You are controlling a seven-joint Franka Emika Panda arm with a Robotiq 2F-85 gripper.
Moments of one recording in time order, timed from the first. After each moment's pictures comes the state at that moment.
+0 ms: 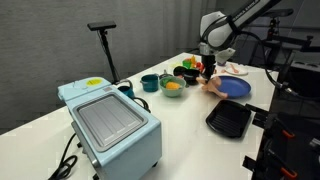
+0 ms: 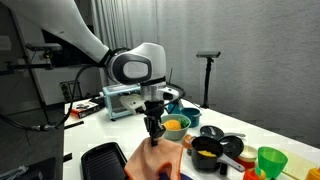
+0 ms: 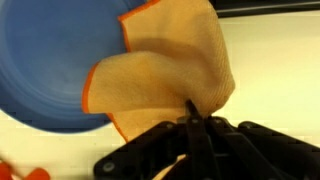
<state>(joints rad) -0.10 0.30 -0.05 -2.06 -0.11 2.28 -0.02</state>
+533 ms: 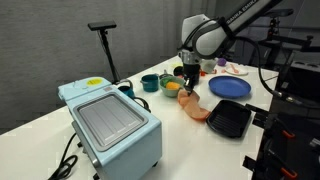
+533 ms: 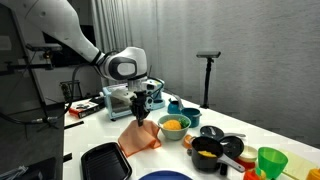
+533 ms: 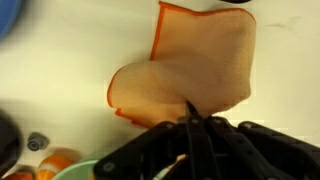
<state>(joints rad) 0.02 0.32 0.10 -2.04 -0.07 2.32 -0.06</state>
